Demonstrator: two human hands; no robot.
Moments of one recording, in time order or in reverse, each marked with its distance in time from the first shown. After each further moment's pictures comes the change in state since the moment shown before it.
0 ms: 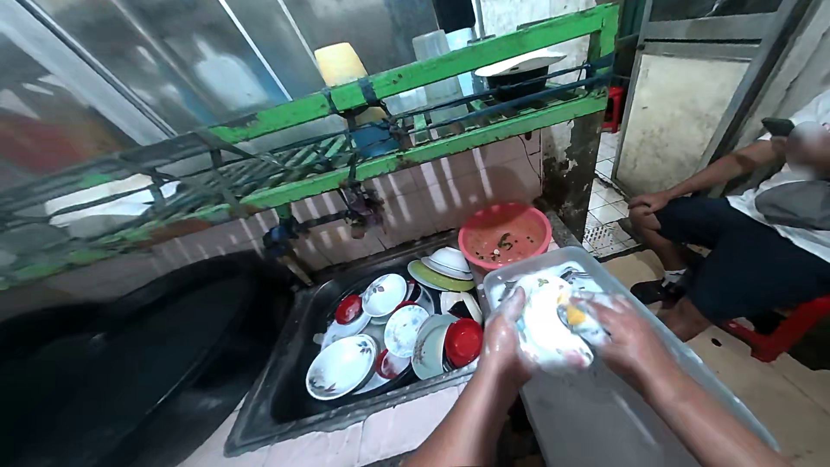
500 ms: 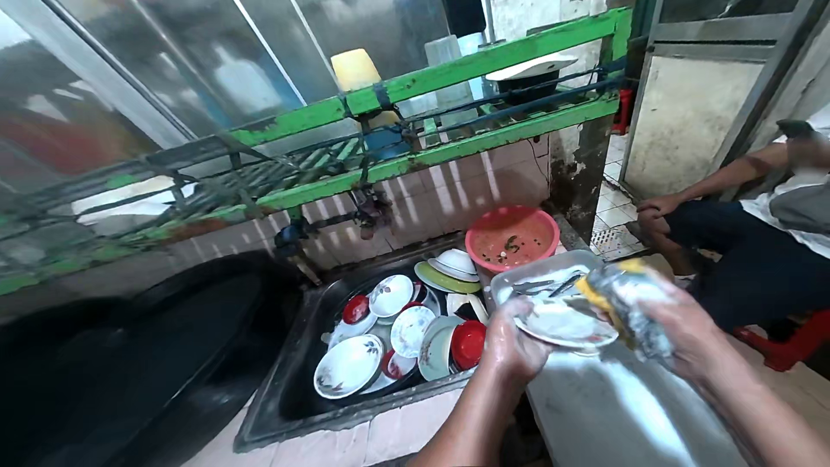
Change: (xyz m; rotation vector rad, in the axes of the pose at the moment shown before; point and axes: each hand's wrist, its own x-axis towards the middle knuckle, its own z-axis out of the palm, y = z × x) left_hand -0.001 0.014 0.008 -0.276 0.020 -0.190; right_hand 0.020 -0.022 -0.048 0.921 0.170 0.538
